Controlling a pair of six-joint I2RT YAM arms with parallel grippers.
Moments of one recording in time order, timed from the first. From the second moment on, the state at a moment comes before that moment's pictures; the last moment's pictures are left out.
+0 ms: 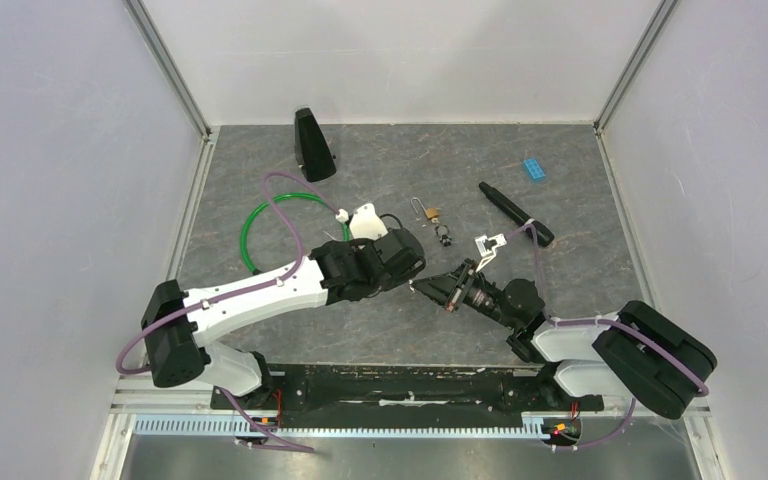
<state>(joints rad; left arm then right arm) -1.11 1.43 1.20 -0.73 -0.52 -1.36 0.73 1.28 0.10 1.26 -0.27 0.92</state>
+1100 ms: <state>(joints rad) -1.10 1.40 1.13 -0.71 -0.46 -1.42 0.77 1.45 0.09 1.44 -0.27 0.82</state>
